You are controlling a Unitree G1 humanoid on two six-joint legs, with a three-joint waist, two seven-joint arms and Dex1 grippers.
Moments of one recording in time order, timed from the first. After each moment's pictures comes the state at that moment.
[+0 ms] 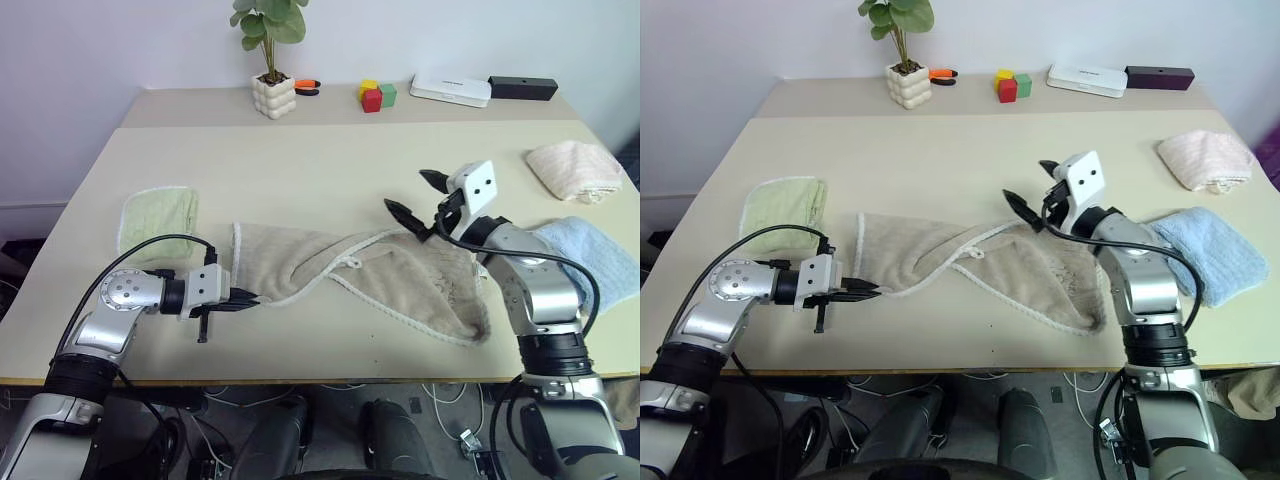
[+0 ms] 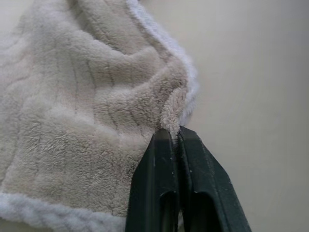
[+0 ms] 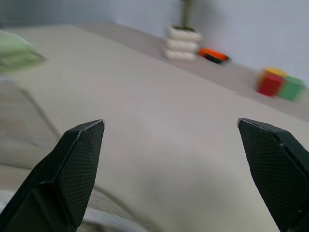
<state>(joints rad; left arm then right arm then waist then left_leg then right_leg) -0.32 0.71 -0.10 0.27 -0.21 -0.18 -1.25 -0.49 -0.57 -0.08 0.10 0.24 0.28 0.62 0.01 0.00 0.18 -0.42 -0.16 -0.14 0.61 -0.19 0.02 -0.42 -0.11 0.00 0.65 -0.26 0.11</state>
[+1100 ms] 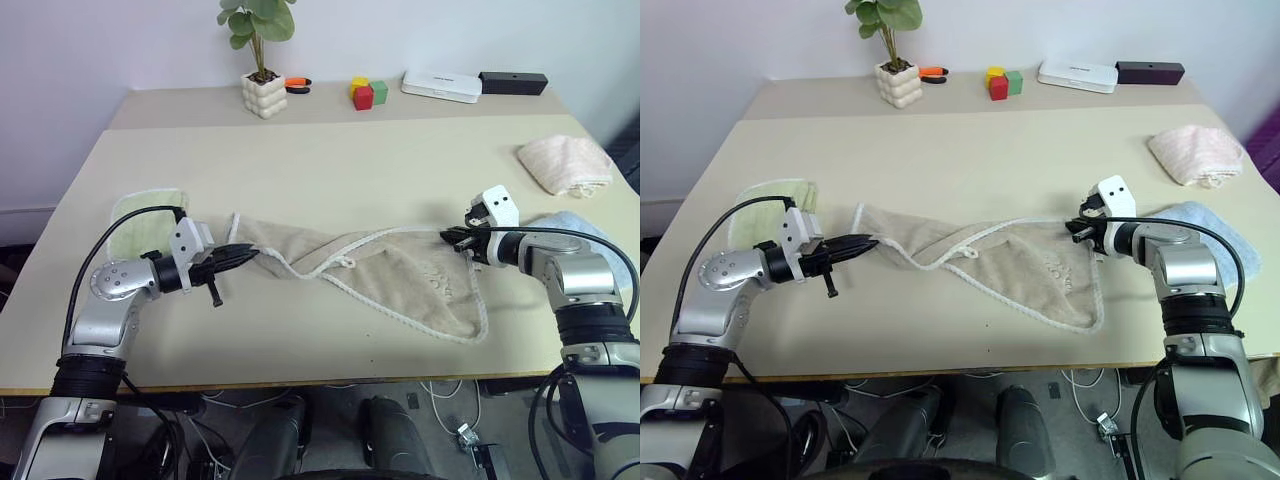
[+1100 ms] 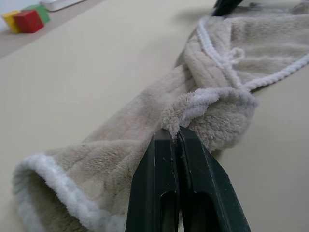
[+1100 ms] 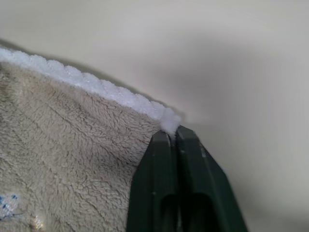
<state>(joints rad) -0.33 0.64 0.03 0.17 -0.33 -0.03 -1.06 -0.60 -0.68 -0.05 0.40 0.22 0.64 0.80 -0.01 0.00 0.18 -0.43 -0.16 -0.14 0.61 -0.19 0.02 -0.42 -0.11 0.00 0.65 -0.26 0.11</state>
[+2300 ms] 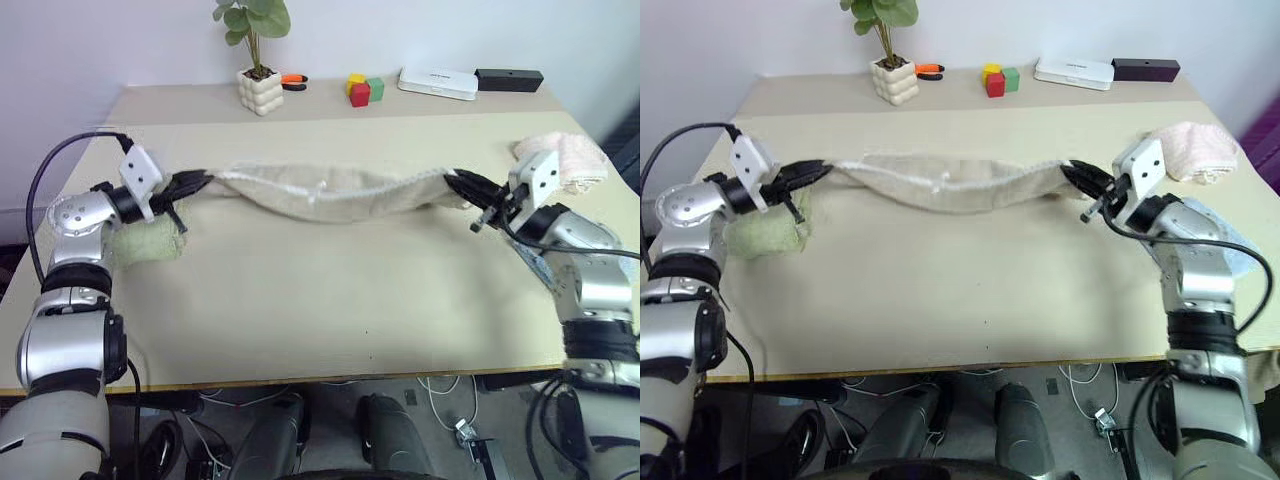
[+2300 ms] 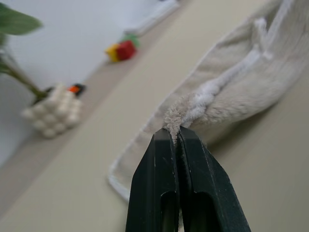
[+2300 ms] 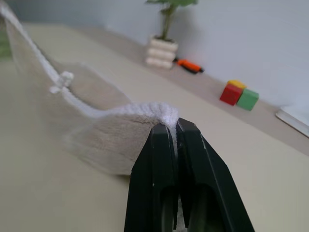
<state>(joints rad) -0.86 0.71 0.12 1.10 -0.18 -0.62 -1.28 -0.46 -0.70 -0.19 0.21 0.36 0.02 0.93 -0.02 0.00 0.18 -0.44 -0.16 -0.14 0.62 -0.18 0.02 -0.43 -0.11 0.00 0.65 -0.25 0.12</state>
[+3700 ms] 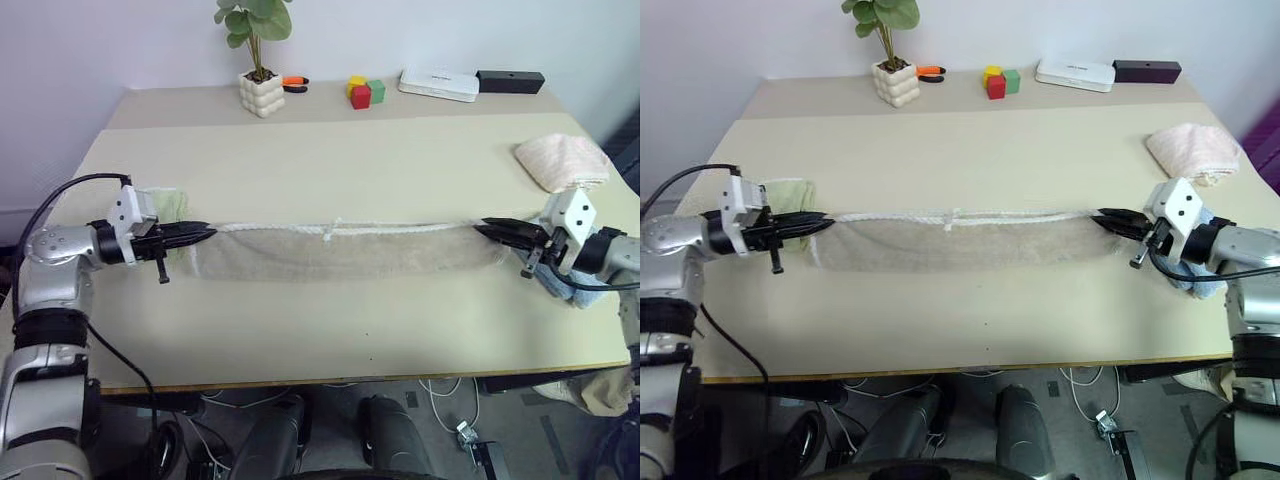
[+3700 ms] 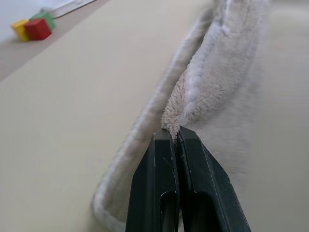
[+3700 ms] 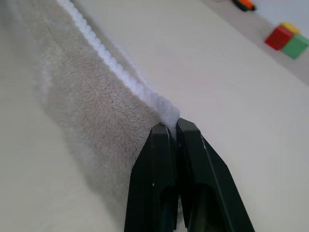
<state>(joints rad) -0.65 0.73 0.13 0.75 -0.30 -0.23 -1.39 -0.39 -0.85 -0.19 0.34 0.30 -0.04 1.14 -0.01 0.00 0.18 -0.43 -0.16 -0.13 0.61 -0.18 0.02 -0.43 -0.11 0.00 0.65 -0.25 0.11</state>
